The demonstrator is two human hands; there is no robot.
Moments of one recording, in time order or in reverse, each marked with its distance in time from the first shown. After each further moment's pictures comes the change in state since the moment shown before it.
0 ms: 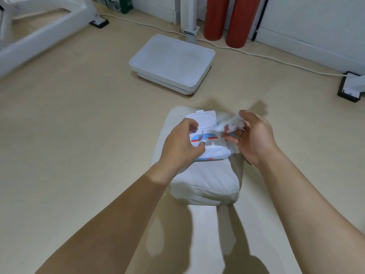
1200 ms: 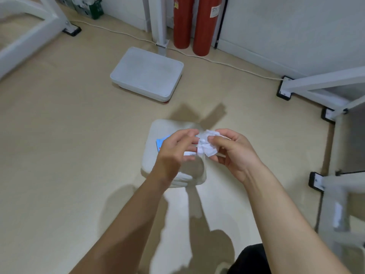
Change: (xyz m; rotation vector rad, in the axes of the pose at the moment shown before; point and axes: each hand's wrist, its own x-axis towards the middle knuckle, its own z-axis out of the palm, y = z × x) left_hand -0.071 0.214 -0.129 -0.807 -0.266 -0.365; right_hand -0.168 -0.144 0.022 -0.303 -0.038 0.155
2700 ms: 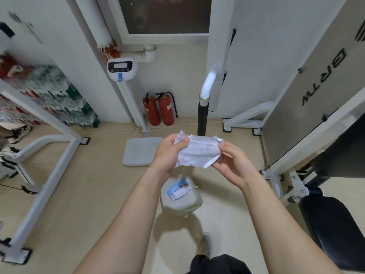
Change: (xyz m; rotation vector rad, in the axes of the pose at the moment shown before) left_hand -0.231 0.519 0.087 0.213 -0.255 -0.003; right_hand -0.400 -0.374 0.036 0.718 -0.018 -0.231
